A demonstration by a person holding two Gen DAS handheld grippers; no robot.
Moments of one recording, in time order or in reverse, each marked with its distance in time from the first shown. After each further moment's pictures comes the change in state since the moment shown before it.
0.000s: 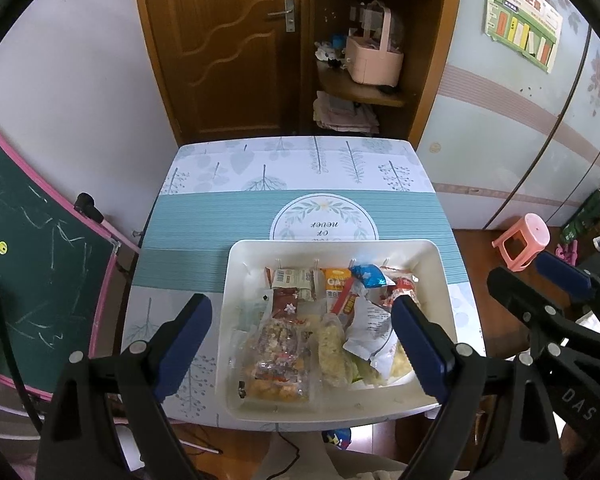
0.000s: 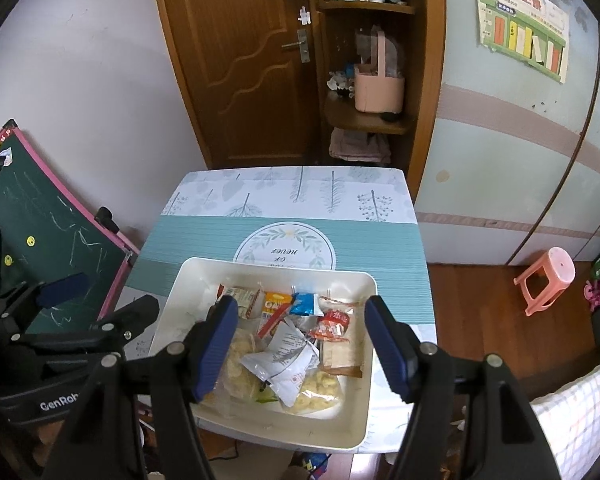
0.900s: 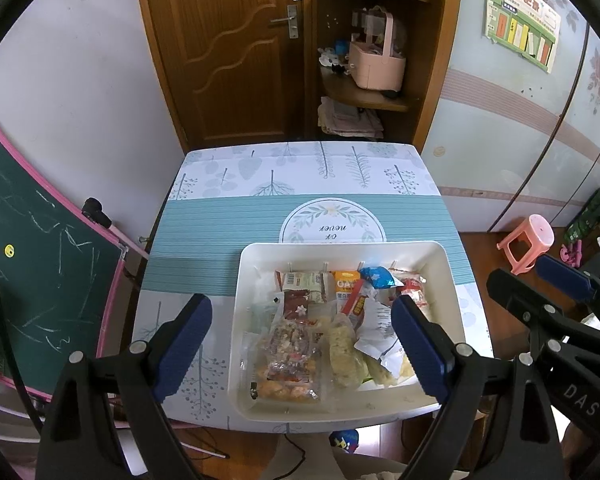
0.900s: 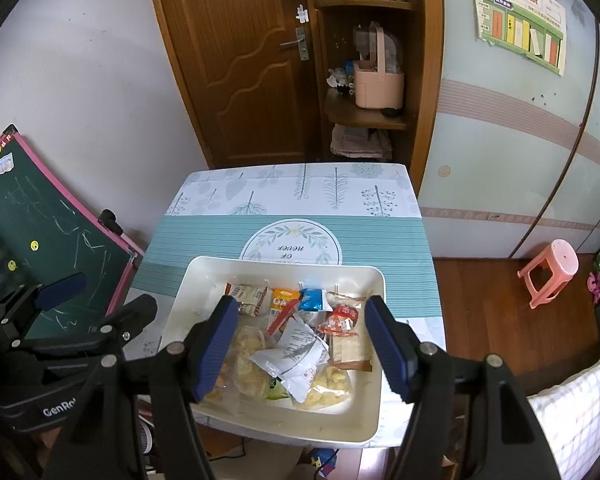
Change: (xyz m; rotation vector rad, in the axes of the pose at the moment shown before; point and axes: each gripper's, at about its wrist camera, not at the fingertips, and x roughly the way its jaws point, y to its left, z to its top) left arm -0.004 0.007 0.000 0.011 -0.016 0.014; right arm -0.002 0.004 -0.004 0.017 0.010 0.011
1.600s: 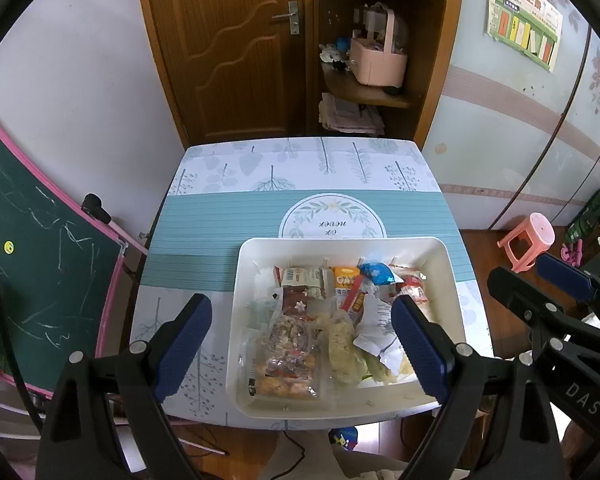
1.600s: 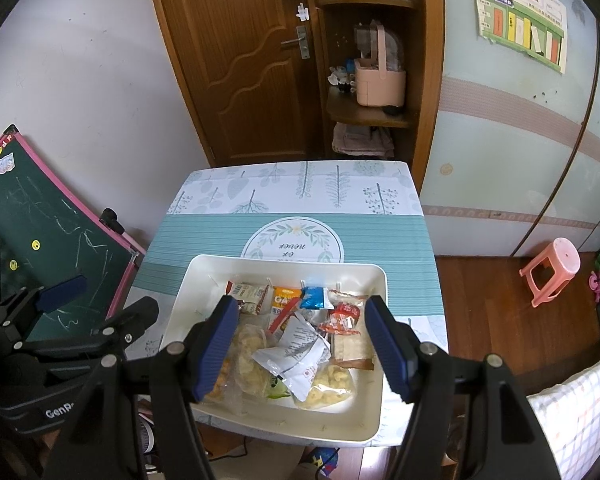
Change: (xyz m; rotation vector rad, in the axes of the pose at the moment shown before) left arm 0.000 0.006 -0.003 -0.002 0.003 0.001; right arm 0.001 0.003 0.000 0.003 0.002 0.001
